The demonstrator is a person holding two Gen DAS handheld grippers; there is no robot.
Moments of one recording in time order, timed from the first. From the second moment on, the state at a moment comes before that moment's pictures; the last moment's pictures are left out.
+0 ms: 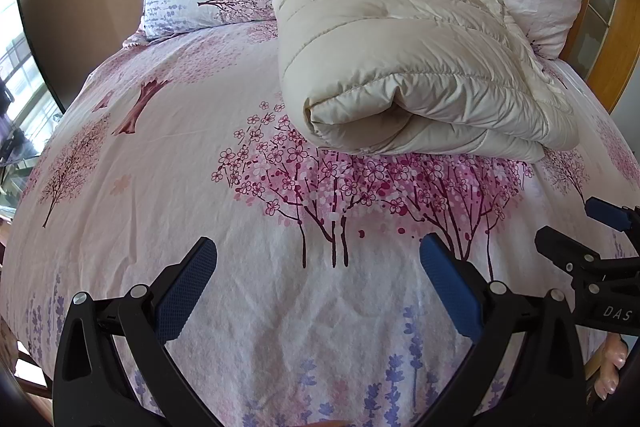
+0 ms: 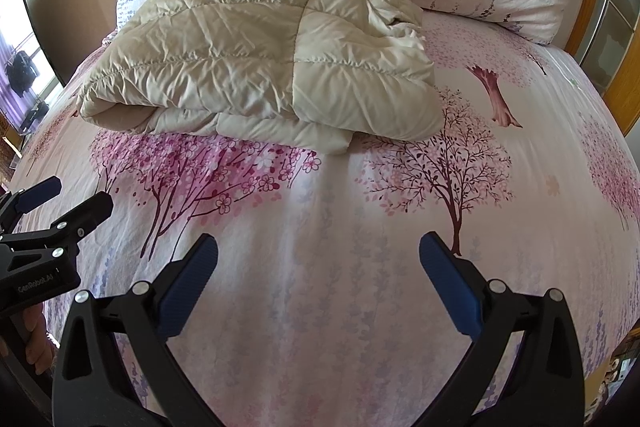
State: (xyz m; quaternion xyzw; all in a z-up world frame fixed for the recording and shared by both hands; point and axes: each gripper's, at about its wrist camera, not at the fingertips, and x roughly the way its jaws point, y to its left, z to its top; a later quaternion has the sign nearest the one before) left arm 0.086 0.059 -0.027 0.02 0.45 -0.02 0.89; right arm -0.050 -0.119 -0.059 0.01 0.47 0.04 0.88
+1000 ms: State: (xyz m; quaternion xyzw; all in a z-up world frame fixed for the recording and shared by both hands) left arm 0.086 0.054 -0.028 0.02 0.45 -0.02 0.89; right arm -0.049 -0.118 -0.059 0.01 0.47 0.04 0.88
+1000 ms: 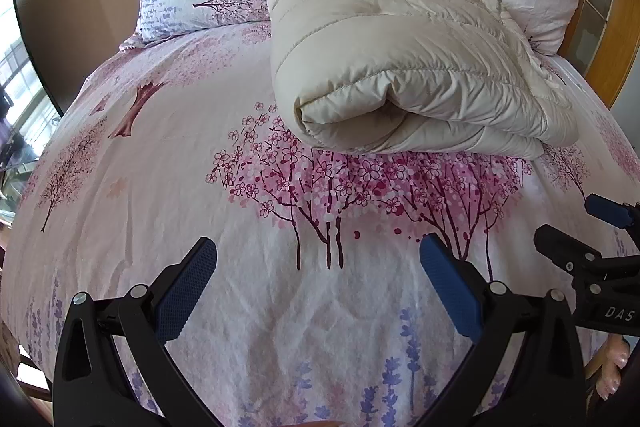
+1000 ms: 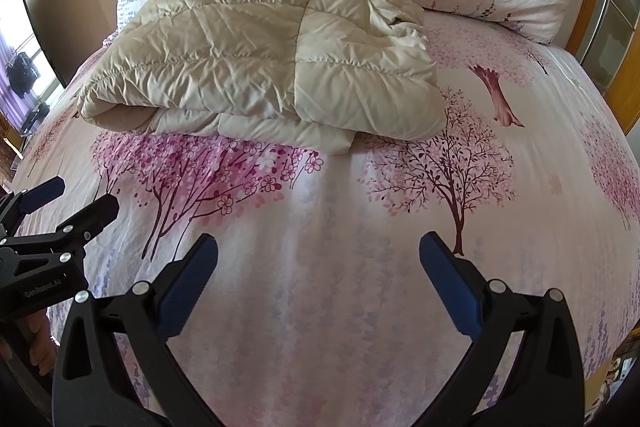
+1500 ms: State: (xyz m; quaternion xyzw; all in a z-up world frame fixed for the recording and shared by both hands) left arm 0.087 0.056 -0.029 0.02 0.45 -0.02 0.89; right arm -0.049 -0.116 -0.059 0.01 0.47 0.04 0.88
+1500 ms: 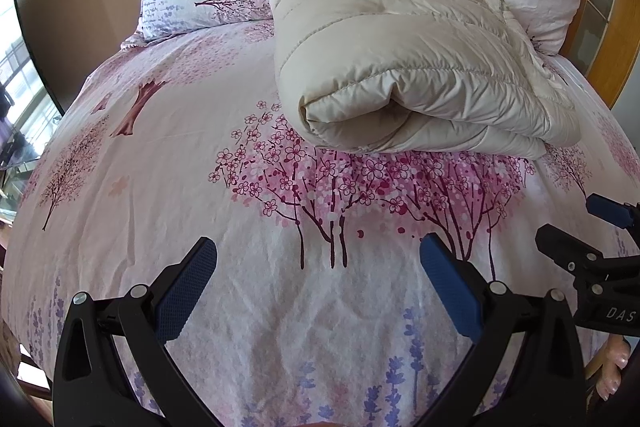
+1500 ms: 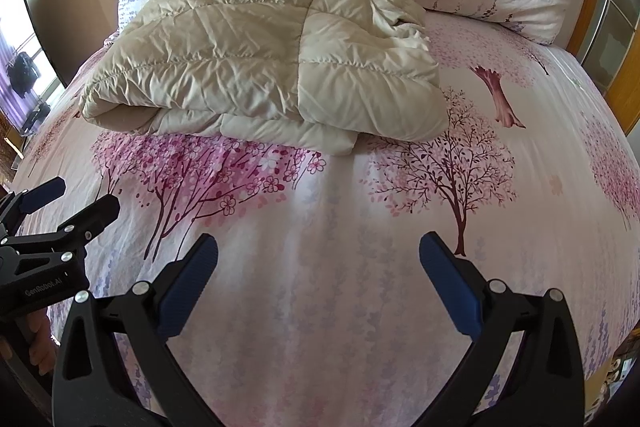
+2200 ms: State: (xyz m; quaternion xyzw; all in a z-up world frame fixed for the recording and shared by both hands) left arm 0.087 0.055 -0.030 0.02 0.45 -0.01 0.89; right arm -0.049 -0.116 -0.060 0.01 0.47 0.04 0.88
